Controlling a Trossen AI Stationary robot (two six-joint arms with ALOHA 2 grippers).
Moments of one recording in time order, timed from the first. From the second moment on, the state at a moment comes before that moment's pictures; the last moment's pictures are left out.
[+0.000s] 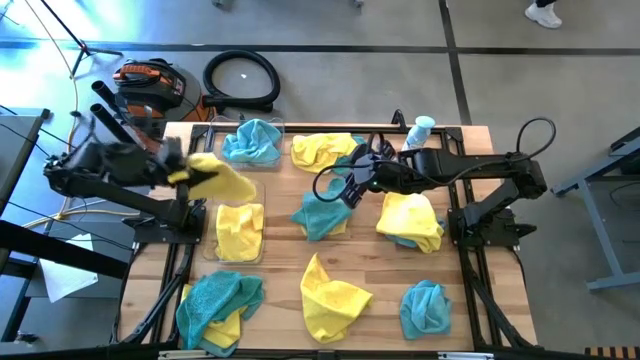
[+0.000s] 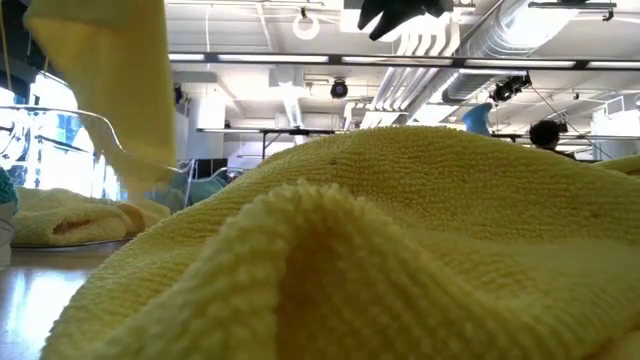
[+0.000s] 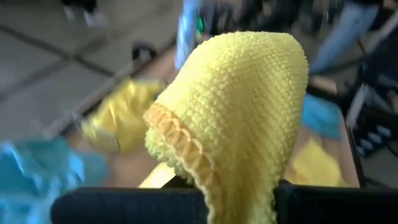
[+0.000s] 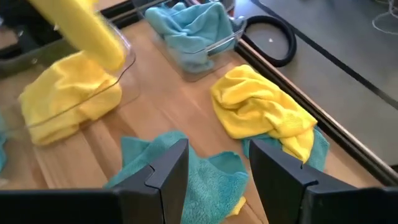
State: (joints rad) left arm -0.20 0.56 1.10 -1.00 -0.44 -0.41; right arm 0.06 1.55 1.62 -0.92 0.52 0.50
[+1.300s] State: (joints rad) left arm -0.10 1.05 0.43 -0.67 -0.04 -0.57; right arm 0.06 1.66 1.62 -0.89 0.52 0.66
